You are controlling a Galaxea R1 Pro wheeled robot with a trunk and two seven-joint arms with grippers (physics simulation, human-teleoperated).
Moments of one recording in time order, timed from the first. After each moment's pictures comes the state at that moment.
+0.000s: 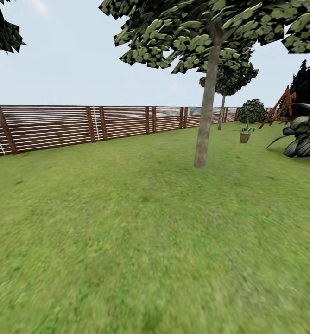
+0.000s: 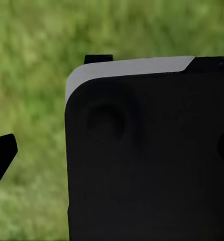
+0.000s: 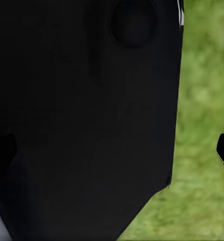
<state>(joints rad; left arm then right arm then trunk) -0.04 0.00 -0.02 -0.04 0.01 -0.10 0.00 0.00 0.01 -0.04 0.01 0.00 0.00 0.00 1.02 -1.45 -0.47</state>
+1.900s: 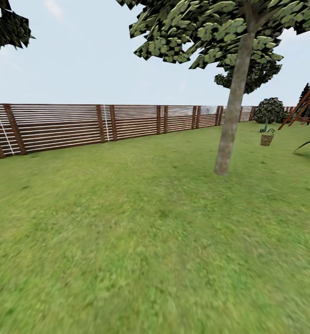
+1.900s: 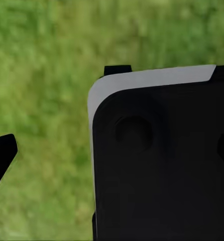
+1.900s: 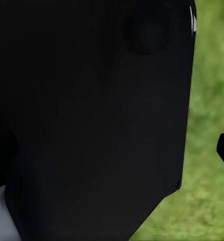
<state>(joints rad) -0.04 0.04 -0.03 -0.04 0.00 -0.14 0.00 0.00 0.03 -0.04 0.00 0.00 0.00 0.00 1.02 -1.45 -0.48</state>
